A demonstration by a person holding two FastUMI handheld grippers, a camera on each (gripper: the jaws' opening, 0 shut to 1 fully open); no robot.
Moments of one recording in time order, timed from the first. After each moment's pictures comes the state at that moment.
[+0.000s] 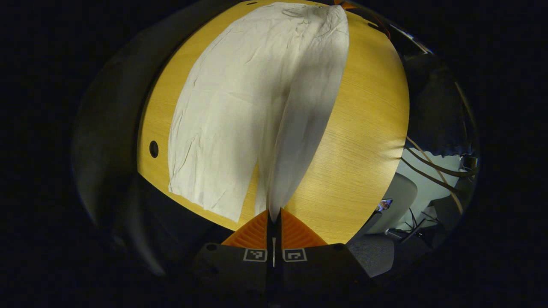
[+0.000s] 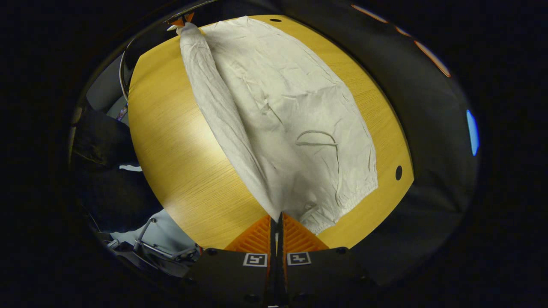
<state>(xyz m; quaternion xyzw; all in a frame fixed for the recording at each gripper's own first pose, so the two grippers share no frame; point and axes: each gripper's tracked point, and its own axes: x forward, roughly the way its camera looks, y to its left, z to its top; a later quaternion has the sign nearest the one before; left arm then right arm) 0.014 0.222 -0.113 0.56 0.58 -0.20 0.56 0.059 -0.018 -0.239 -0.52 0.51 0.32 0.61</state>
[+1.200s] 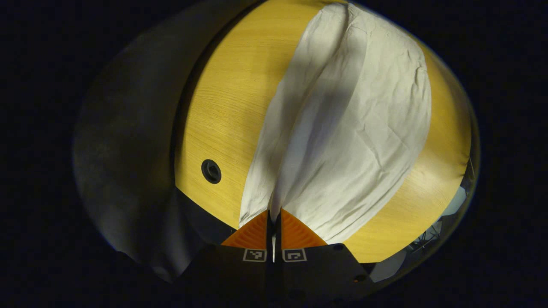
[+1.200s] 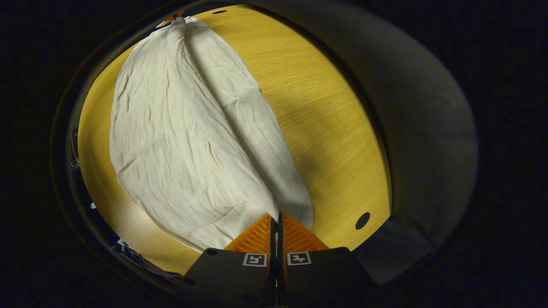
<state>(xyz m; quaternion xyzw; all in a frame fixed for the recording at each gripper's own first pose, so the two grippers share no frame) 0.246 0.241 -0.127 0.58 0.56 -0.09 0.59 0.310 0.033 -0.309 -0.57 0.49 0.28 0.60</state>
